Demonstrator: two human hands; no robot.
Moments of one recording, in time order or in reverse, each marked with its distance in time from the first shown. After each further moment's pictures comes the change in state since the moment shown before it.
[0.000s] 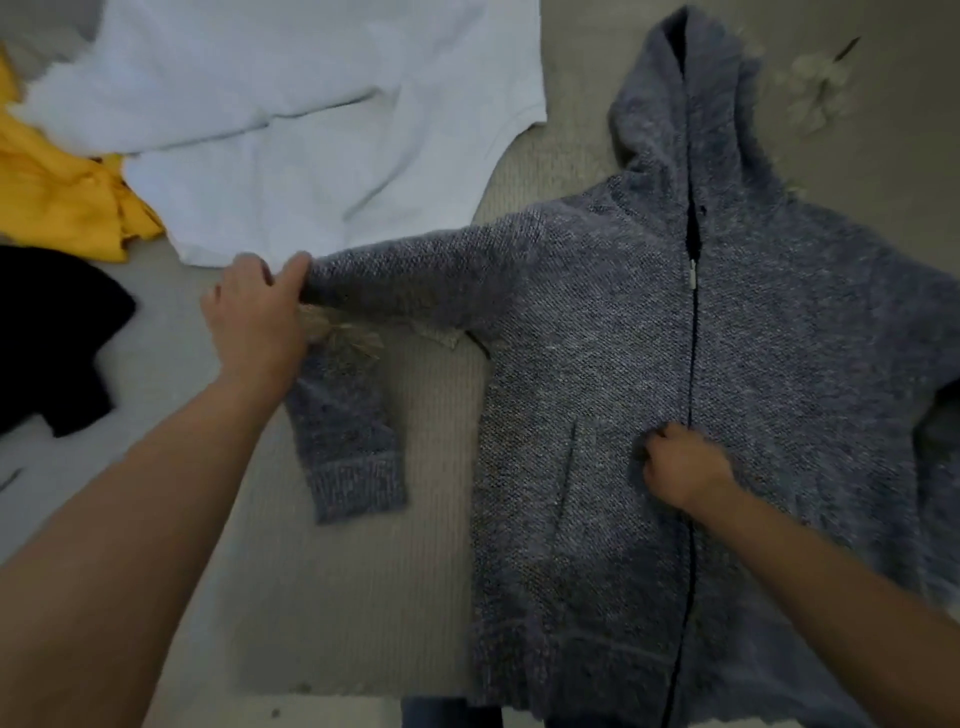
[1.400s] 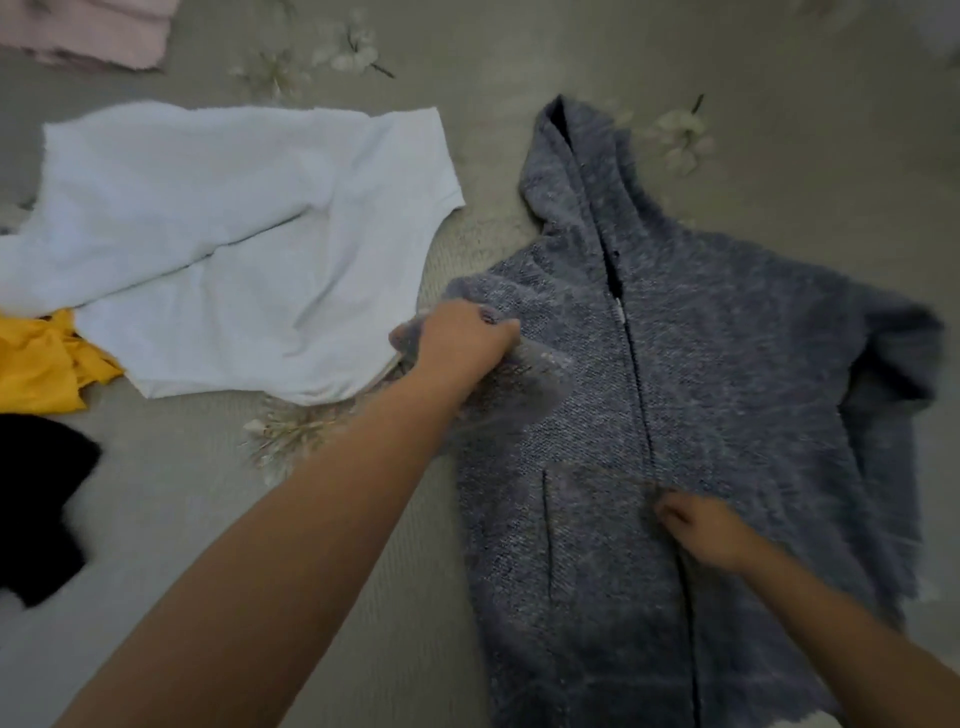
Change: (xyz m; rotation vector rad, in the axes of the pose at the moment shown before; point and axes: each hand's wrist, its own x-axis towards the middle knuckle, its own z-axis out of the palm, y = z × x) left_hand 0.017 0.194 -0.076 -0.704 -0.689 0.020; right_hand -0.036 0.035 0.034 0.684 -0.016 0.085
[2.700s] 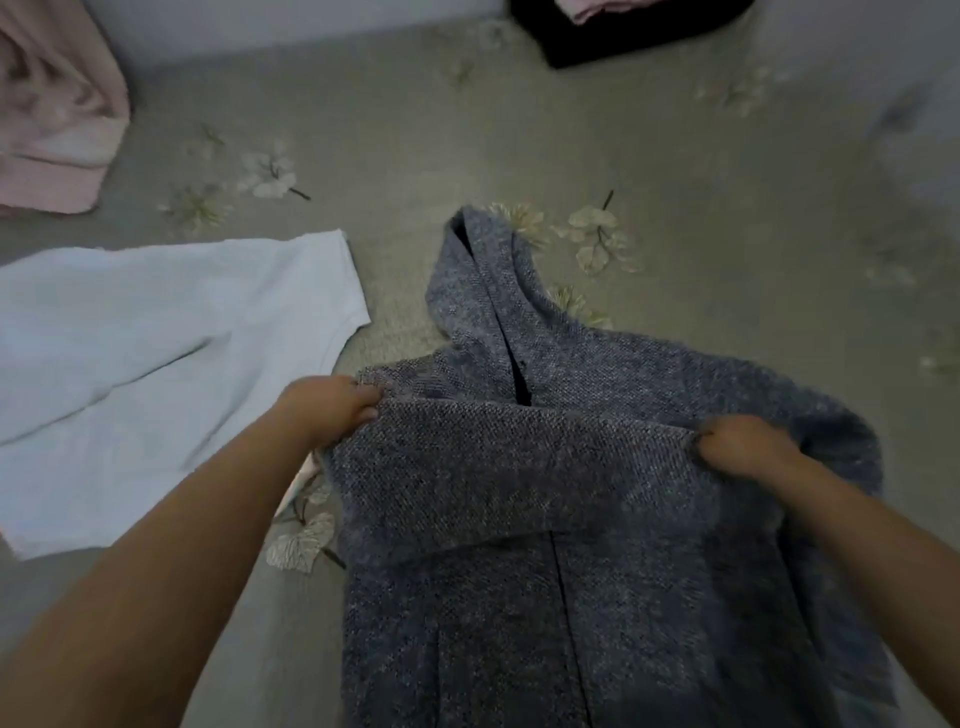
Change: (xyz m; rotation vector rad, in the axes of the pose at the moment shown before) left_hand 0.147 0.020 0.004 1.210 -0.187 0.318; right_hand 0.083 0.072 -0.228 -0.173 0.158 0.248
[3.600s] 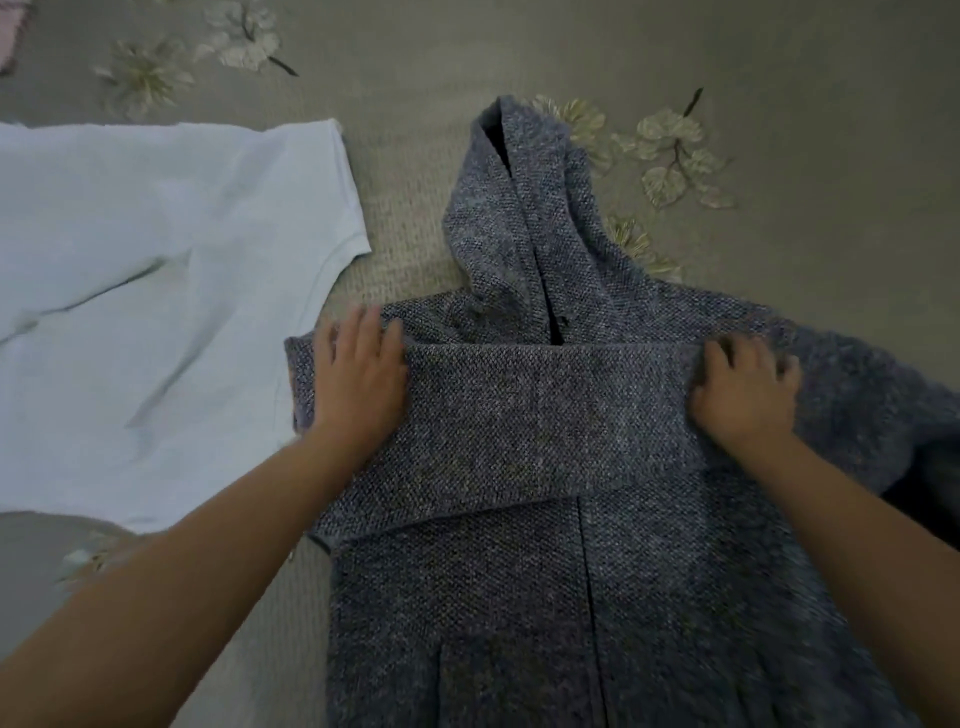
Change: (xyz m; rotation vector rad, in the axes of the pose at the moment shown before) left_hand 0.048 0.037 0.076 -0.190 0.418 -0.252; right_hand 0.088 -0.054 0.043 -0.050 0.390 -0.063
